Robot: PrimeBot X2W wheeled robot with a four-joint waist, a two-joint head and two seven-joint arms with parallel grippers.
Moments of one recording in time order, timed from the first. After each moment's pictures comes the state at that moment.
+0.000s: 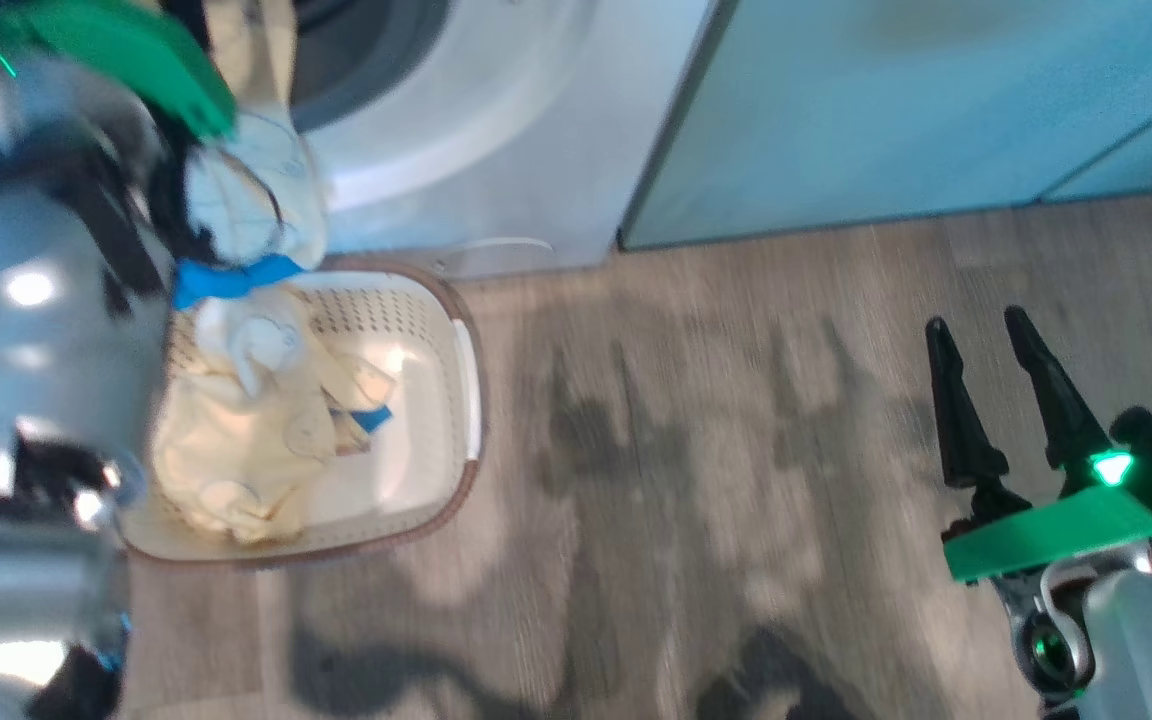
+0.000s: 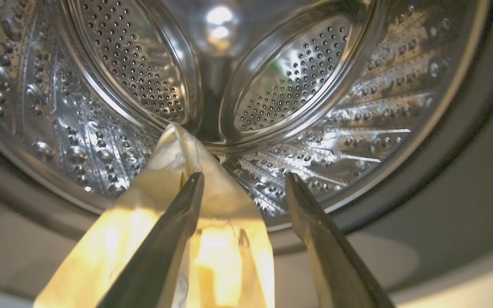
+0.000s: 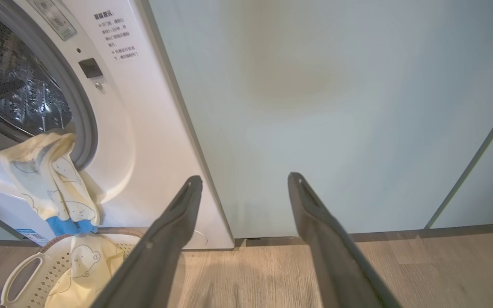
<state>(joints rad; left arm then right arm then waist) -1.18 0.20 0.00 1.11 -0.26 -0.11 -0.26 -0.24 -0.05 0.13 0.19 0.28 0.13 -0.25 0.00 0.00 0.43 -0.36</state>
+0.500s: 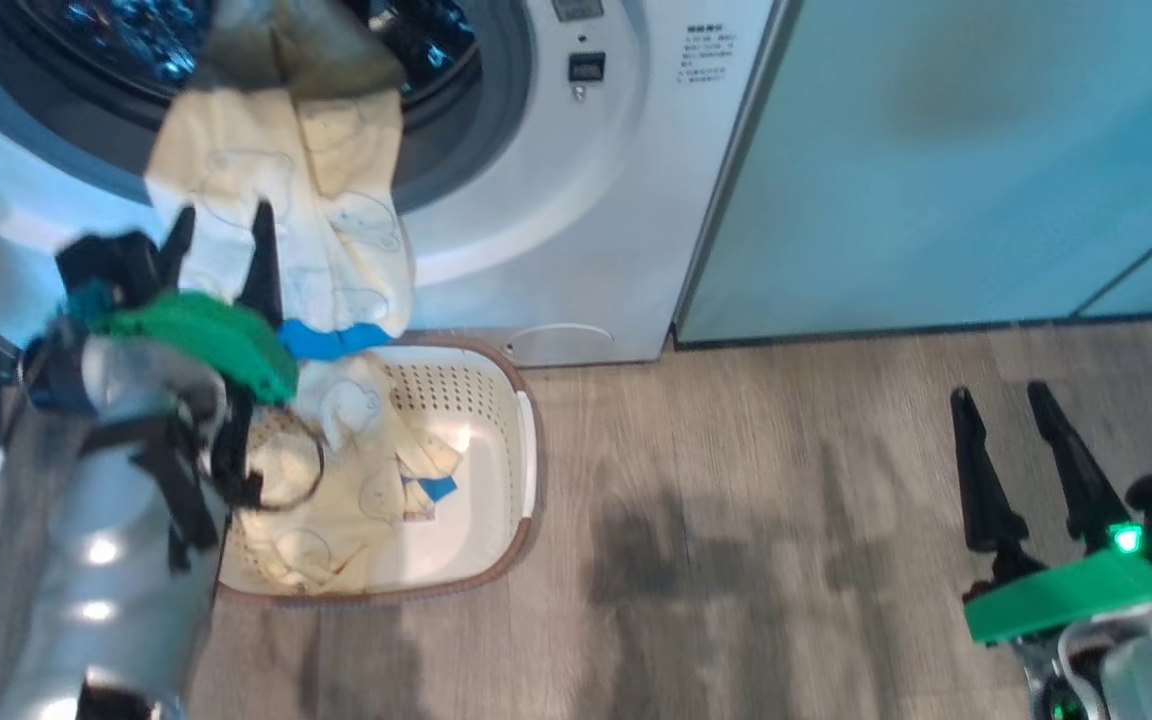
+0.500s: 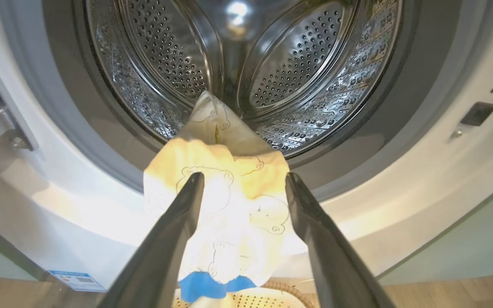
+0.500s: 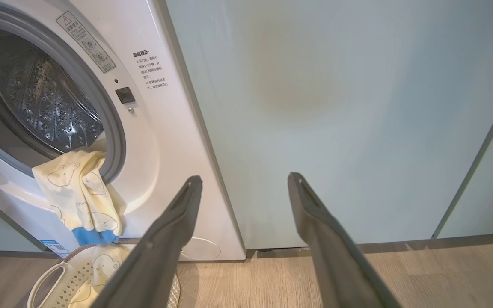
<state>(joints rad) -0.68 0.18 0.03 0.78 -0.27 -0.13 -0.26 -0.14 -0.06 0.10 0.19 0.28 0.13 -0.25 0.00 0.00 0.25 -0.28</state>
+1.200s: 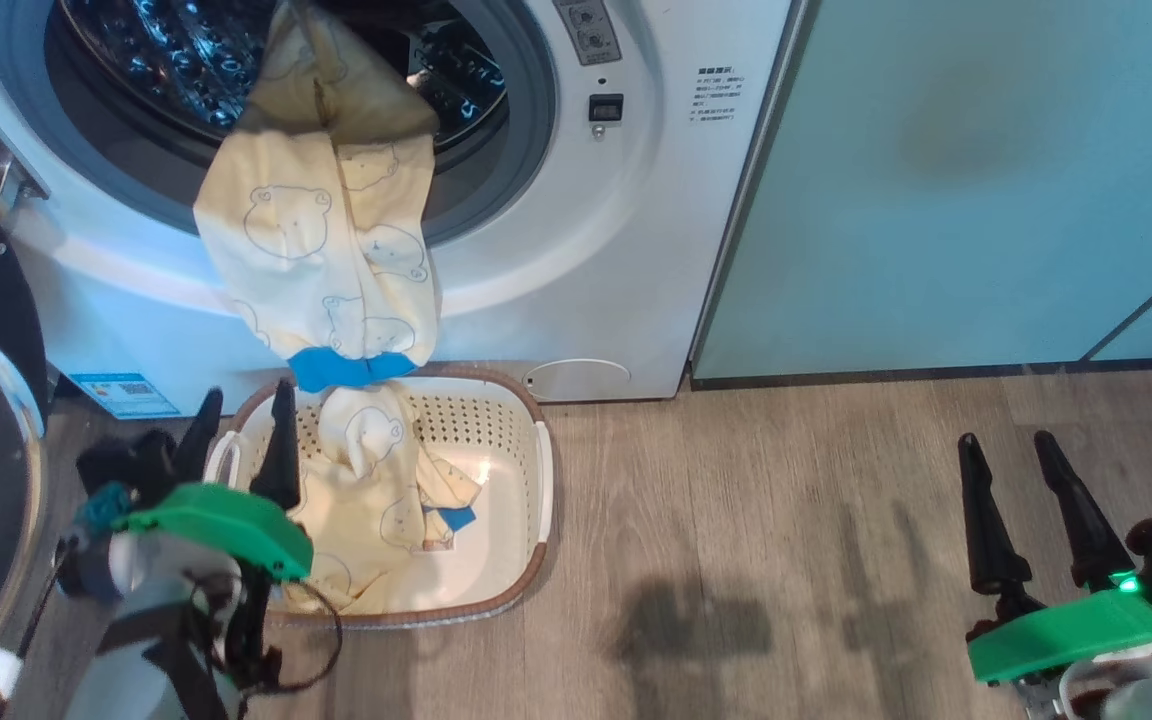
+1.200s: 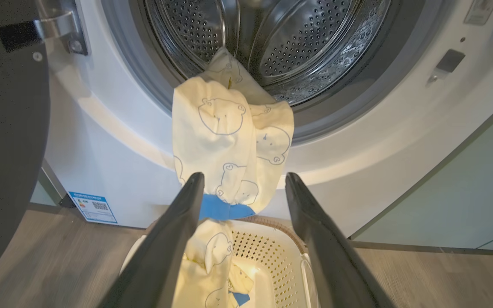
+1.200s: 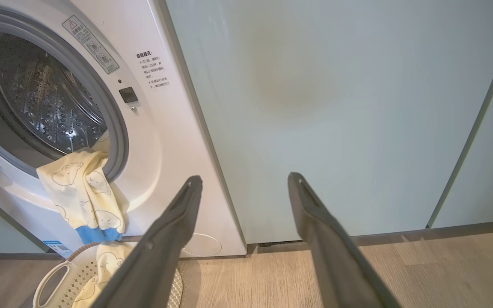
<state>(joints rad) -0.28 0.13 0.08 0.51 -0.32 -0.13 -0.26 -0.06 -0.06 0.08 0.18 0.28 0.13 -0.25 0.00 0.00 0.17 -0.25</state>
